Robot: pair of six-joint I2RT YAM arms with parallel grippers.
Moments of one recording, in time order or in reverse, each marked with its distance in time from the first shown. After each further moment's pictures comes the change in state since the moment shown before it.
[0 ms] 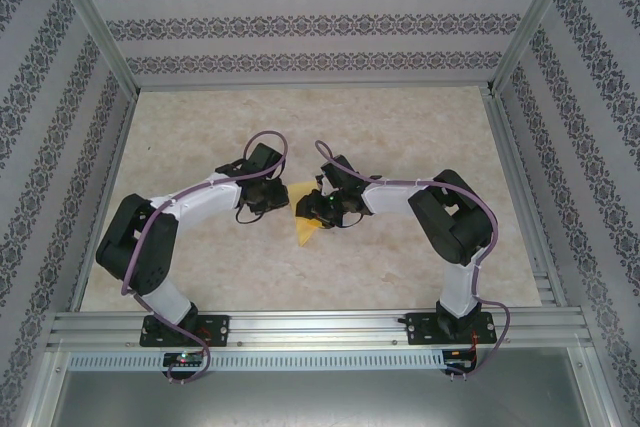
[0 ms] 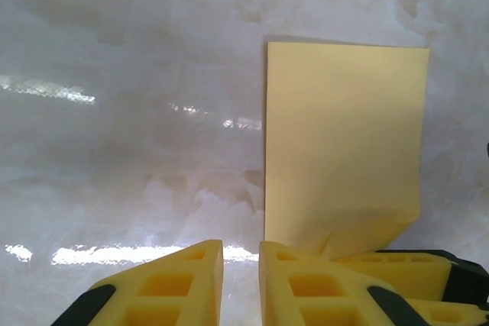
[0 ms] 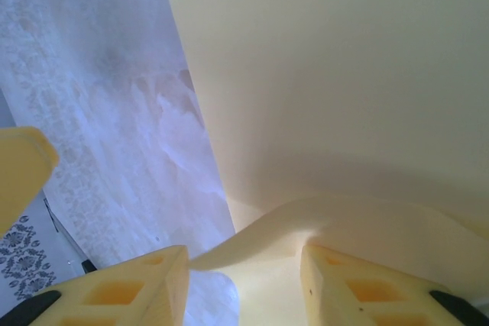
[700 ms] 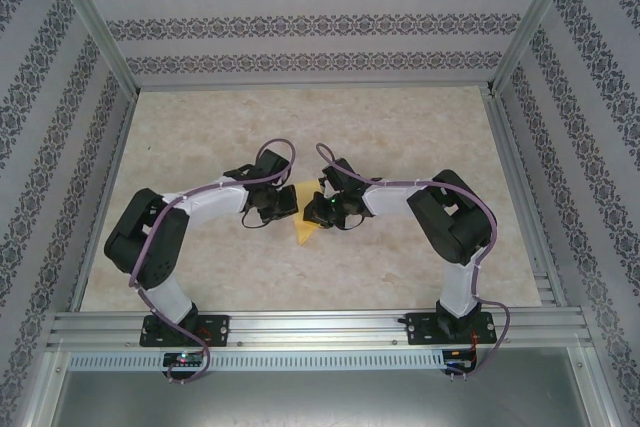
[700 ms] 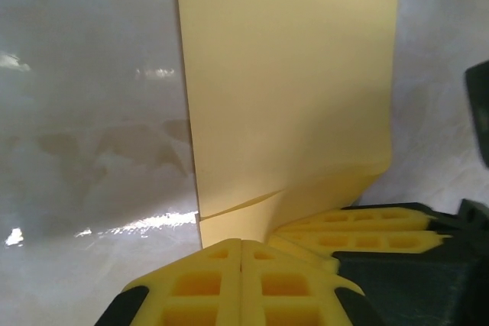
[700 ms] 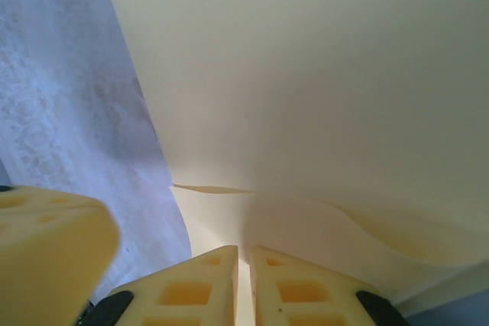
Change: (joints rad) left arm -0.038 0.067 -0.028 0.092 0.161 -0.003; right arm 0.002 0.002 -0.023 0.001 0.039 -0.006
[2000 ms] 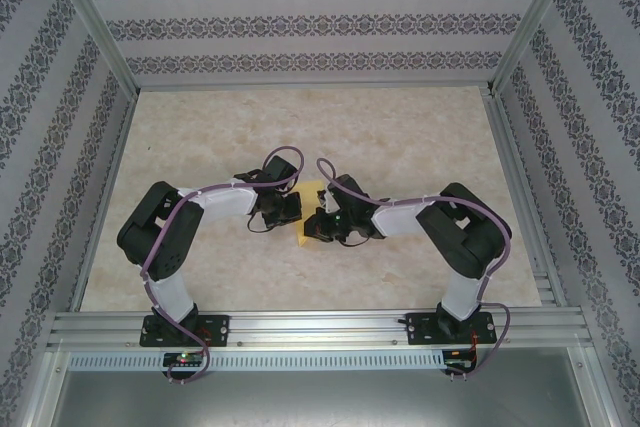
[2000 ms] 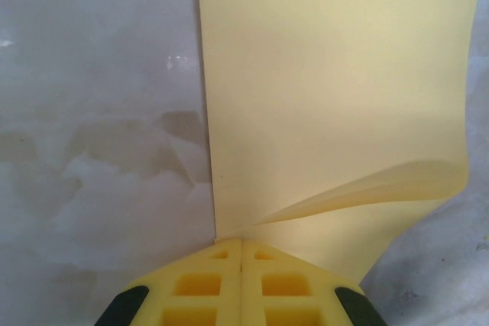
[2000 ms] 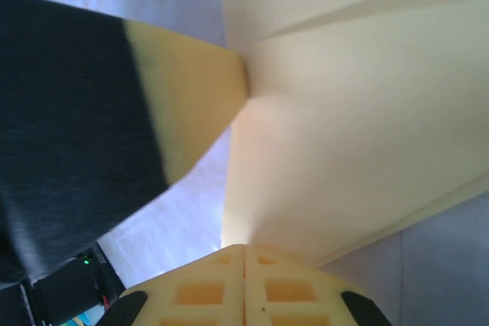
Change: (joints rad) left arm -0.029 0.072 0.000 0.024 -0.021 0.000; right arm 0.066 -0.110 -0.220 0.253 -0.051 0.007
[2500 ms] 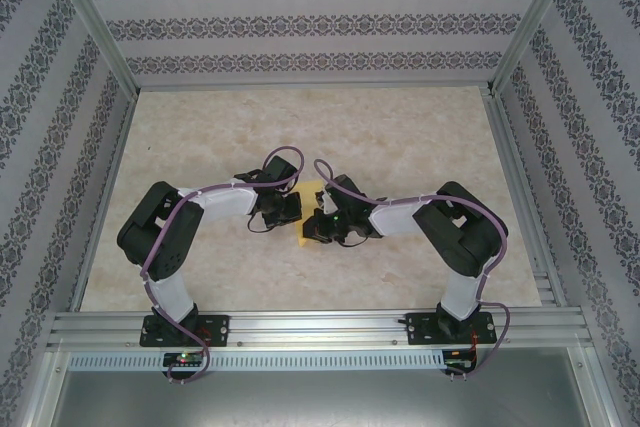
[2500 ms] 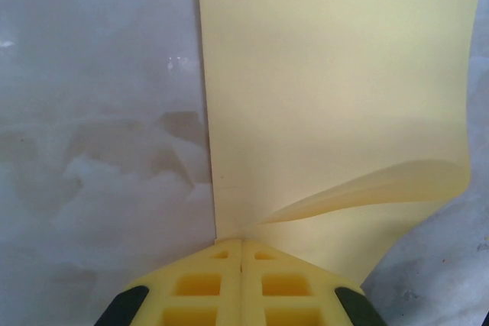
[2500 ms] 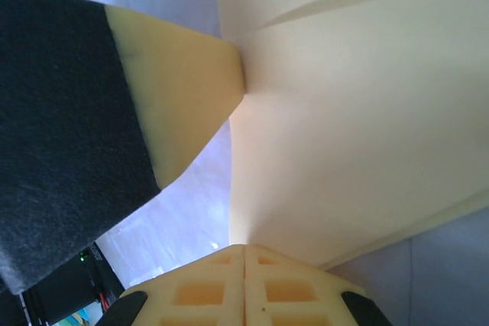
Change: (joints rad) left arm -0.001 0.000 0.000 0.000 -0.004 0.000; right arm 0.007 0.014 0.028 -0.037 -0.005 -0.009
